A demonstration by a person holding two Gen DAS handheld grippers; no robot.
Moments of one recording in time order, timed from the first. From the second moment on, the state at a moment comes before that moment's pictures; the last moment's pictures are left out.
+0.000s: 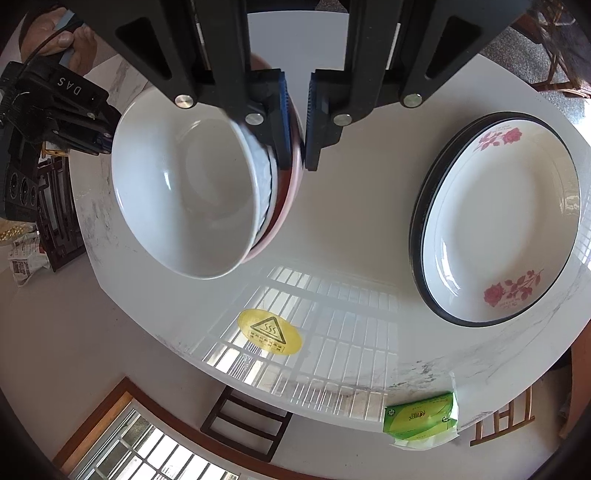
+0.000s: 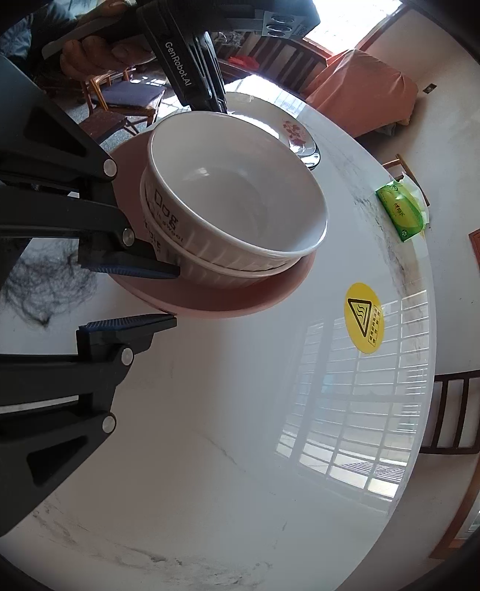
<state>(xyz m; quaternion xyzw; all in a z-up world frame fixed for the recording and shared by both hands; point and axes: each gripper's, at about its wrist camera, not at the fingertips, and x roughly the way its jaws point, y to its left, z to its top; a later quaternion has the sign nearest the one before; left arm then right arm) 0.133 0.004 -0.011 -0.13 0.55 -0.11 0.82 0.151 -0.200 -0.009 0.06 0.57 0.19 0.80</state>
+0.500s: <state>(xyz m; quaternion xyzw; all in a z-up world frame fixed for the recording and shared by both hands) 0.125 0.008 -0.007 -0.12 0.54 -0.11 0.83 0.136 -0.205 -0.014 0.11 0.55 0.20 0.81</state>
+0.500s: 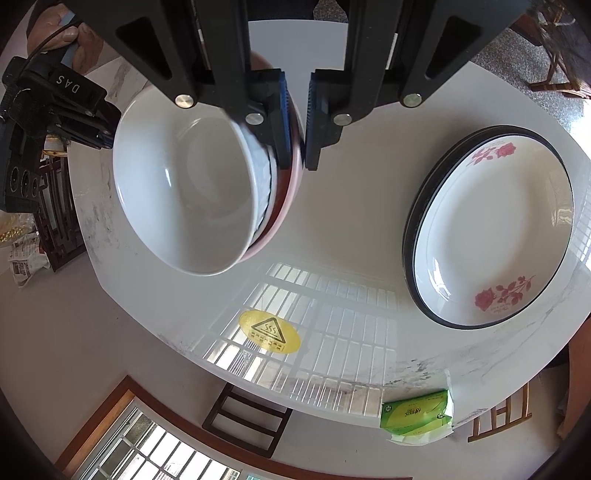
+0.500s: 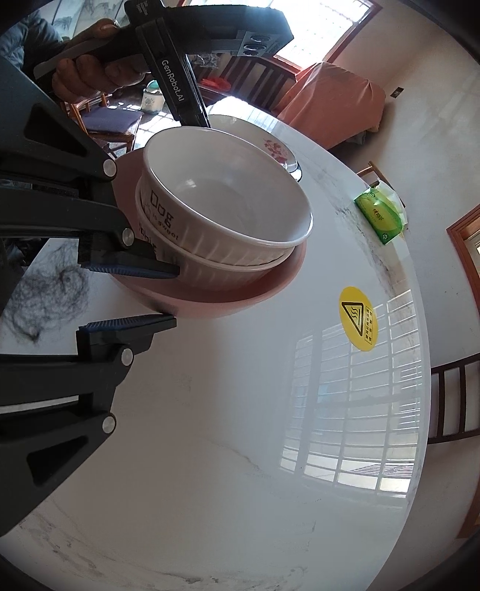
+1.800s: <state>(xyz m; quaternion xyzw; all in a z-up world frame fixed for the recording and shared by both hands) 0.104 0.039 0.035 -0.13 0.50 -0.06 0.86 0.132 -0.179 0.009 0.12 0.52 0.24 0.81</state>
